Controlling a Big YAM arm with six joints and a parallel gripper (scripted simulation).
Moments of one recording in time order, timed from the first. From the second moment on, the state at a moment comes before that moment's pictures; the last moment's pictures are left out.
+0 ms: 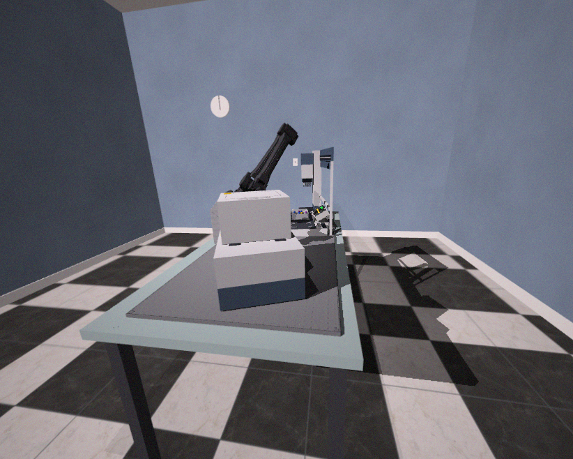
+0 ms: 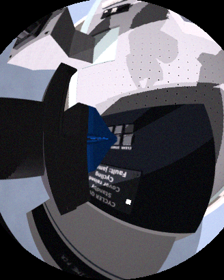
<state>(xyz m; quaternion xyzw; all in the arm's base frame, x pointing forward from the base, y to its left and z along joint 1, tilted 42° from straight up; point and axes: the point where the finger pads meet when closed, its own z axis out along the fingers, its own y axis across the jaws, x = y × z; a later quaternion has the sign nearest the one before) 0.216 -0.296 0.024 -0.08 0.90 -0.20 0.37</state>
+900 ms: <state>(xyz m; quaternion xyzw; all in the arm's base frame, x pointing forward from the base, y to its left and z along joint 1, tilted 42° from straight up) 0.220 -0.298 0.025 -0.08 0.90 -0.20 0.37</state>
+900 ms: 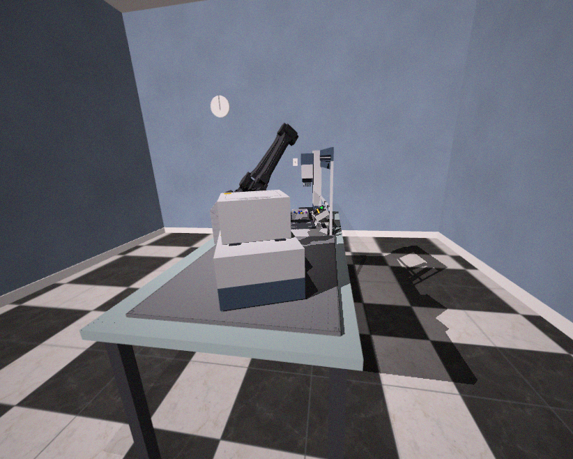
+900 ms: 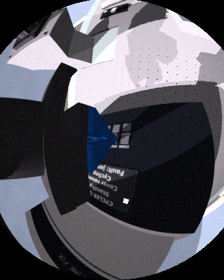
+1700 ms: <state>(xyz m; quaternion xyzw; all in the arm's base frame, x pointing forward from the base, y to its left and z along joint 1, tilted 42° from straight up) 0.221 -0.298 0.024 -0.08 0.90 -0.20 0.37</state>
